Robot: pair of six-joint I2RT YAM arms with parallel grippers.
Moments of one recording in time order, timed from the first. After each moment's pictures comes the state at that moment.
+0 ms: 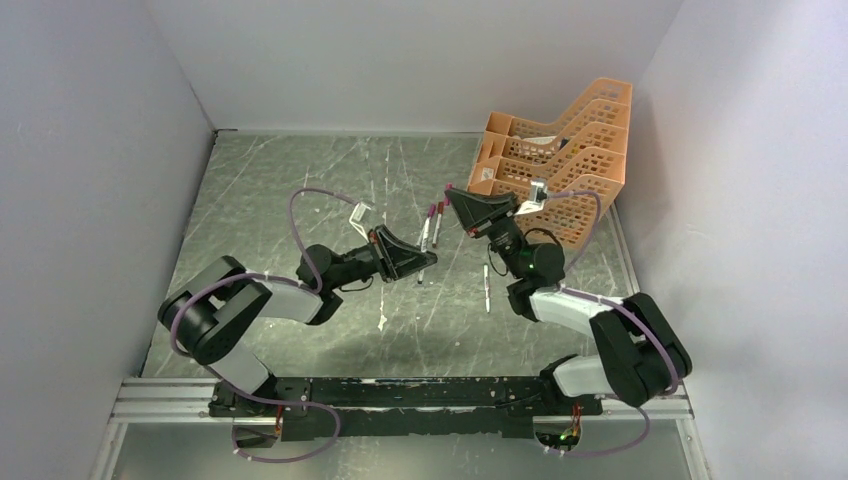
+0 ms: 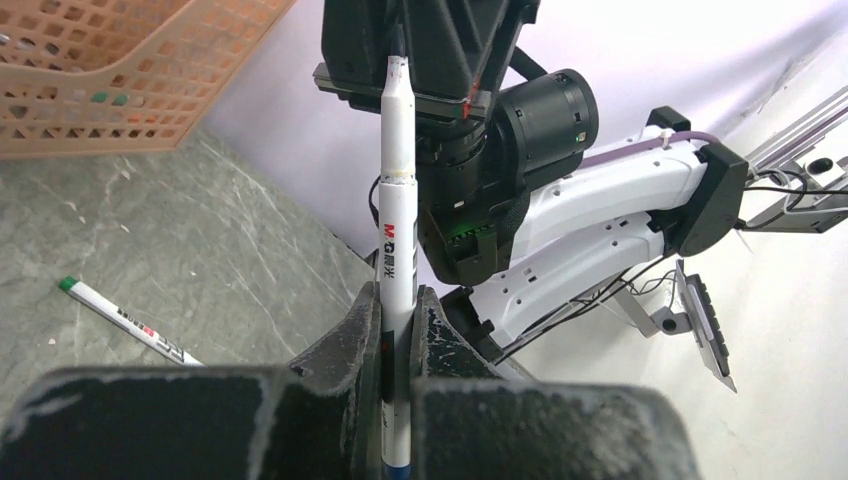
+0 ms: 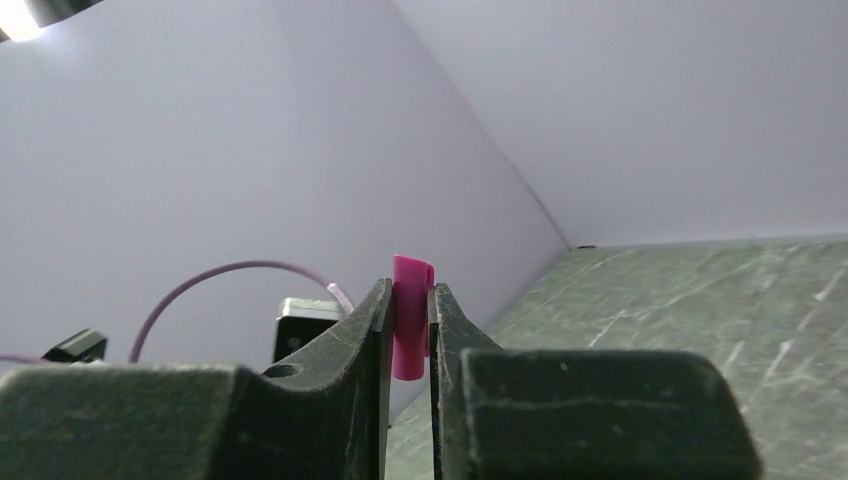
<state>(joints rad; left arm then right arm) -0.73 1.60 0.47 1.51 0.56 -1.03 0.47 1.32 0.44 1.42 -0.18 0.84</state>
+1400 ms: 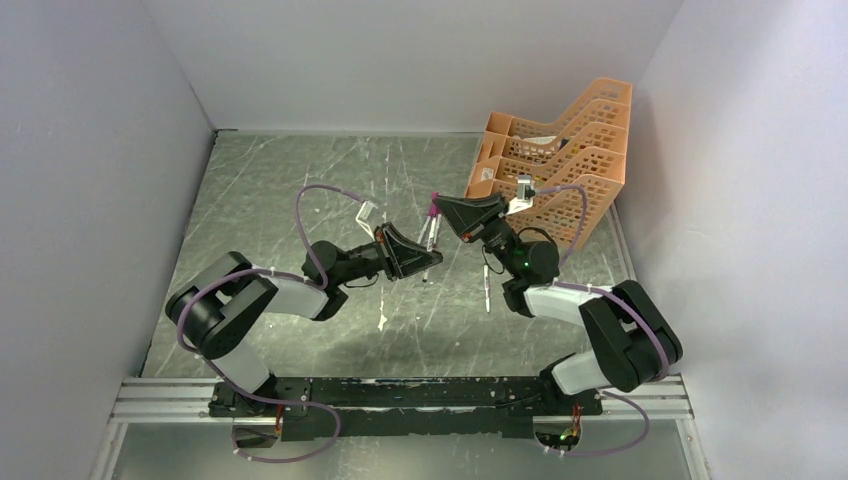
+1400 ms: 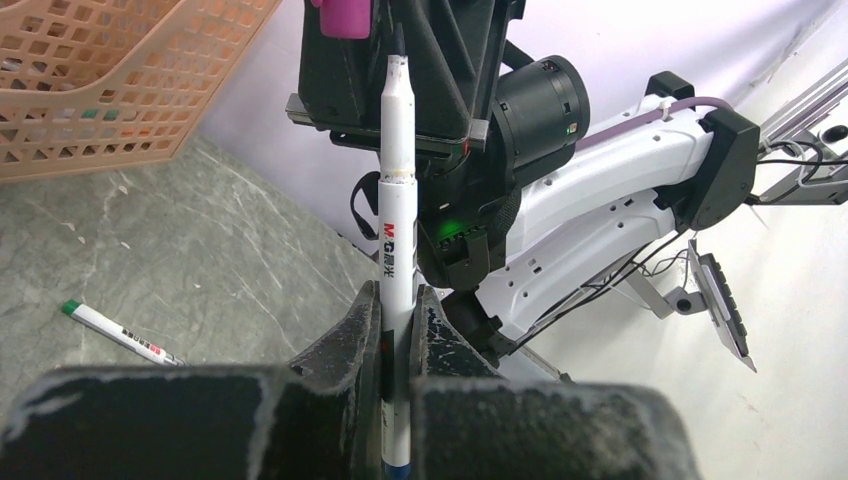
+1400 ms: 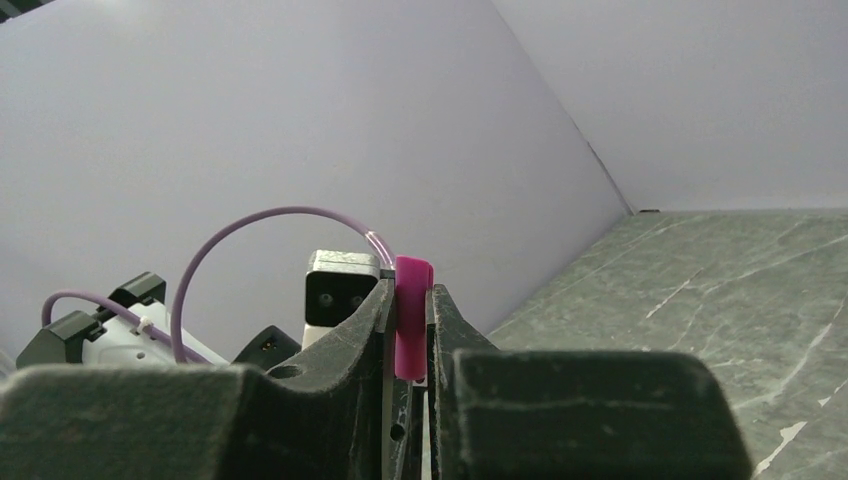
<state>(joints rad) -0.74 1.65 0.53 1.51 0.60 -0.99 0.48 1.43 0.46 1.53 -0.33 0.93</state>
